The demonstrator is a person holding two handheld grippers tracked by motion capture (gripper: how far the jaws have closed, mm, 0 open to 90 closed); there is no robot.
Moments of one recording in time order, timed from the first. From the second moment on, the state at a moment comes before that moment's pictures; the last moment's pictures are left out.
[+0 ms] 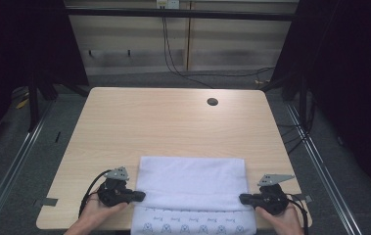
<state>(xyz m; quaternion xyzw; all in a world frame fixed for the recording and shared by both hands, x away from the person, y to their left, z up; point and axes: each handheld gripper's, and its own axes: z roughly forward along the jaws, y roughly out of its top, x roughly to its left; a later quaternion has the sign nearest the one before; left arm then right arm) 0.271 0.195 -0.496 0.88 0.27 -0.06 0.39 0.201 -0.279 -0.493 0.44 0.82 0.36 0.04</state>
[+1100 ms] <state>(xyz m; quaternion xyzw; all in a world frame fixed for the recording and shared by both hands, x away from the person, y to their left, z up) 0.416 0.171 -0.501 0.85 0.36 0.04 0.39 0.348 -0.277 -0.501 0.49 0.79 0.36 0.11</state>
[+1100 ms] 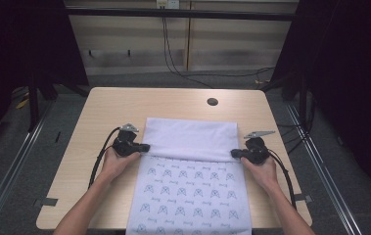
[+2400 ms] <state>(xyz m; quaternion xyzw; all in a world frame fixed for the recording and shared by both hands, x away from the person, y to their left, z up) 0.461 0.179 -0.471 0.81 0.38 0.09 0.43 0.430 -0.287 -0.472 0.52 0.72 0.44 0.14</state>
